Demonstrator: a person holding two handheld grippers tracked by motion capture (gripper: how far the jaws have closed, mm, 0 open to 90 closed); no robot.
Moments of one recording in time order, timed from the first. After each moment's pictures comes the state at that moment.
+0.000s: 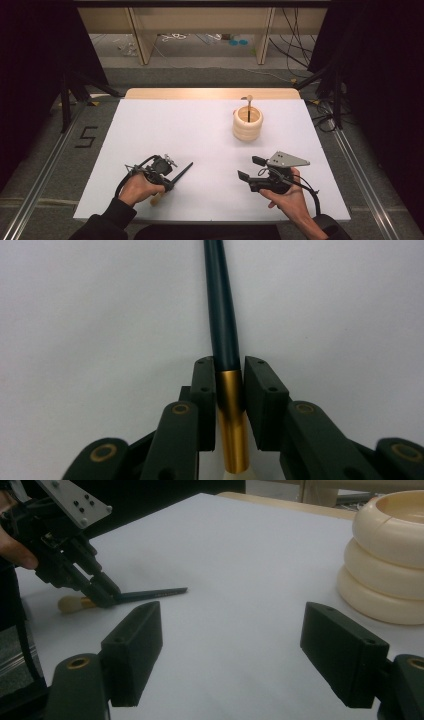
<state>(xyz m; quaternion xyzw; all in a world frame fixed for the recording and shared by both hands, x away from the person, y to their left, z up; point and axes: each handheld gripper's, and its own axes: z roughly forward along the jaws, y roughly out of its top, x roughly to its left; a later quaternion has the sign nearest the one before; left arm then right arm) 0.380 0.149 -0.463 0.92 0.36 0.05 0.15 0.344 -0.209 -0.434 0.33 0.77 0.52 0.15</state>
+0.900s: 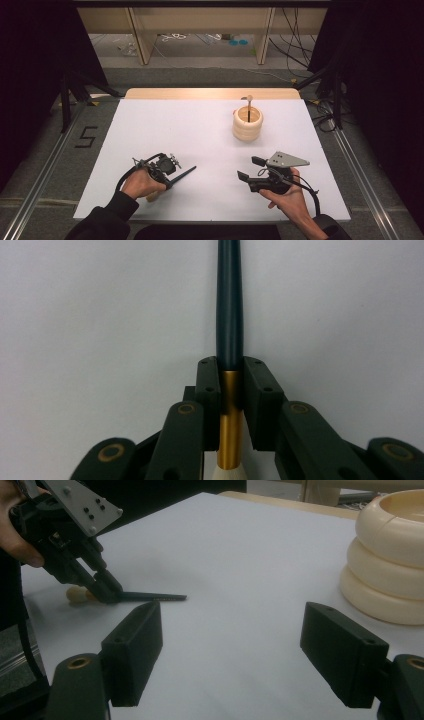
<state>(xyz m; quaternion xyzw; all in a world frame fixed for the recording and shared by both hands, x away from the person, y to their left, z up) 0.386 0.138 -0.460 0.94 0.32 0.06 0.10 0.343 -0.208 -0.434 0.34 0.77 0.52 0.14</state>
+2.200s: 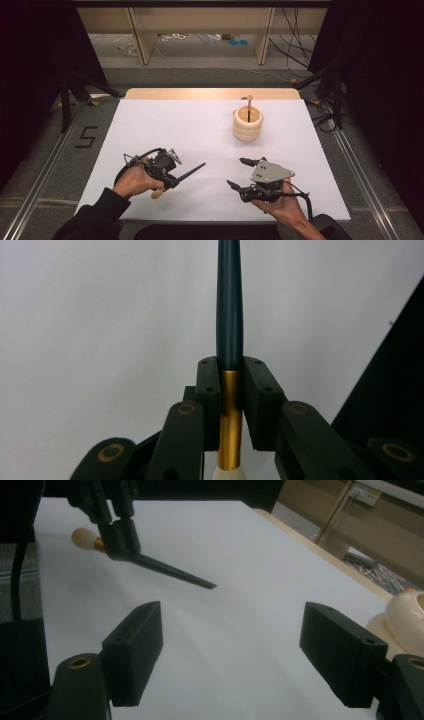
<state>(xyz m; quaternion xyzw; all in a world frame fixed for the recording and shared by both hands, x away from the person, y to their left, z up) 0.373 0.134 -0.416 0.94 0.28 0.02 0.19 0.322 -0.178 -0.419 0.18 0.82 0.48 0.24</state>
